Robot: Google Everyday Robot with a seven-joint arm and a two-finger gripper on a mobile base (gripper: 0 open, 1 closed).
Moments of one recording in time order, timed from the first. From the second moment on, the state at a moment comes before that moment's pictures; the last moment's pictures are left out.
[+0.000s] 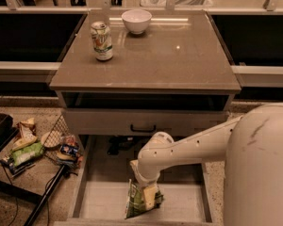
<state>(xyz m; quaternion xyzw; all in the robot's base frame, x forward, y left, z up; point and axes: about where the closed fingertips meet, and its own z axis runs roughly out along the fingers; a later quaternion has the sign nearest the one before) 0.469 0.002 0.431 -0.82 0.57 0.06 0.10</state>
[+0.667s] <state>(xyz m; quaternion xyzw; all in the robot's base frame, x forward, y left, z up) 0.450 -0.002 0.372 -0.81 0.58 0.11 0.08</state>
